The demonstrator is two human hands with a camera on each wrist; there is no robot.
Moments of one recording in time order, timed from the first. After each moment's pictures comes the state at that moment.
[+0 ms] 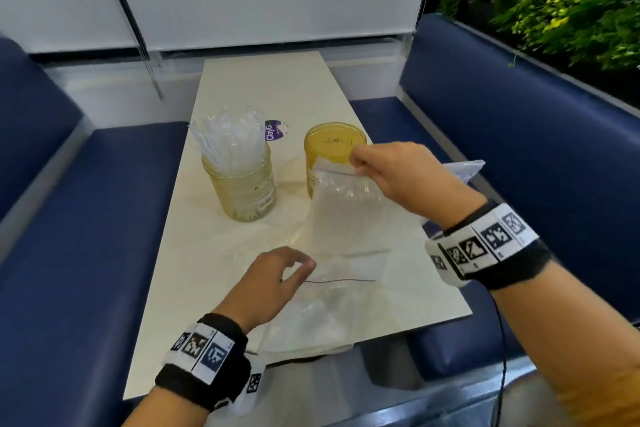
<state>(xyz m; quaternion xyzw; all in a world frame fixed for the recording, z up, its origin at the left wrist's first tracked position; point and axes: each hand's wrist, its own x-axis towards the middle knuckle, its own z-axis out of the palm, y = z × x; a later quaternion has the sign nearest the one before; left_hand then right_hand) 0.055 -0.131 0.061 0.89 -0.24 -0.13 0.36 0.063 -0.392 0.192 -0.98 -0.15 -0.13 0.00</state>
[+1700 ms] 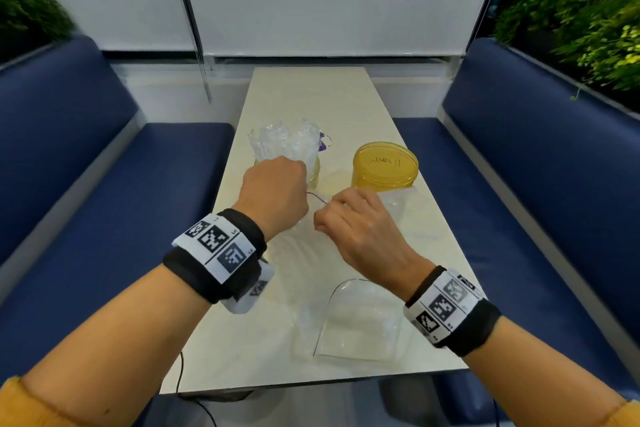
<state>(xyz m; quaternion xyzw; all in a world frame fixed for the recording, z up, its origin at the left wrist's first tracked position) 0.131 -0.114 0.196 0.98 -0.18 0.10 0.02 0.088 -0.276 0.127 -0.84 -0.34 -0.42 0.05</state>
